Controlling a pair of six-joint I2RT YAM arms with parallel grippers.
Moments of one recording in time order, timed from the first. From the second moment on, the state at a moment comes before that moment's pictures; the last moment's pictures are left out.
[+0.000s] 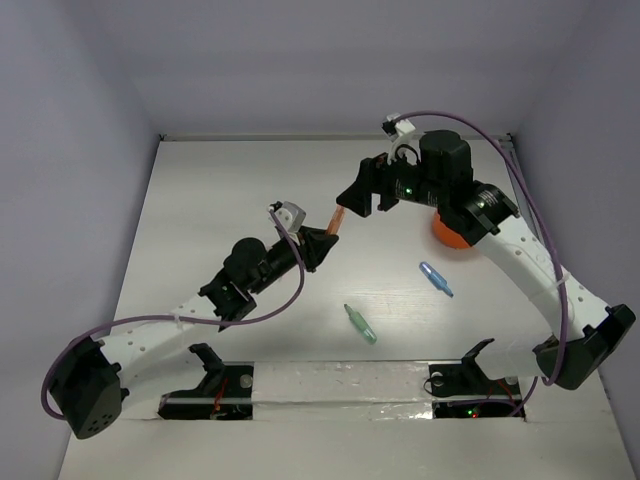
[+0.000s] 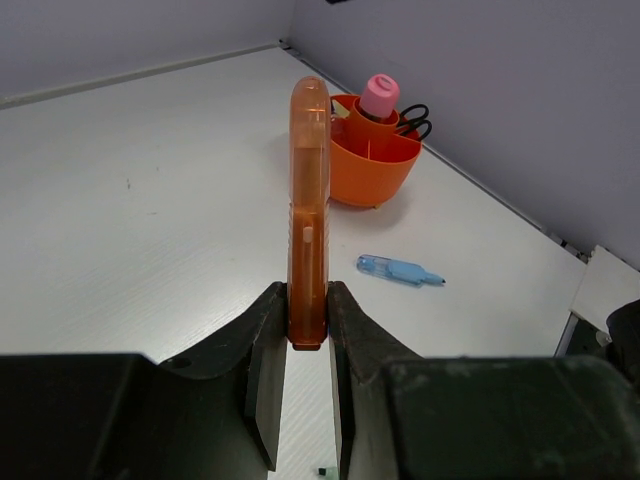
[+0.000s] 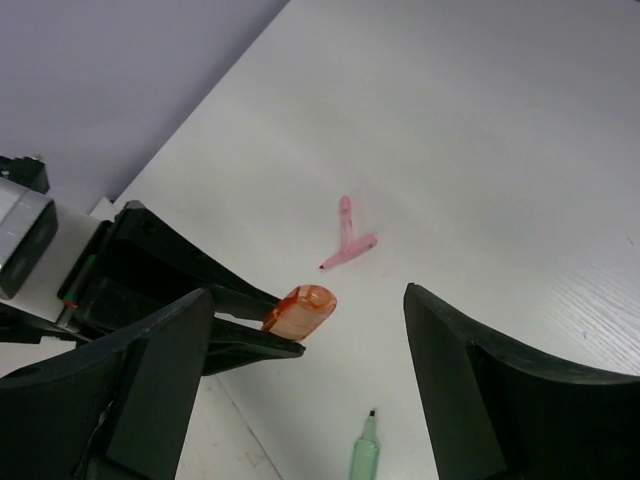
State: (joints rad) left arm -0.82 0.98 0.55 0.49 0.06 -0.28; right arm 0.62 1.32 1.49 -0.50 -0.35 0.29
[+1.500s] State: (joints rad) left arm -0.87 1.07 0.59 0.53 0.01 -0.28; right arm 0.62 1.24 1.16 -0.18 -0.40 0.47
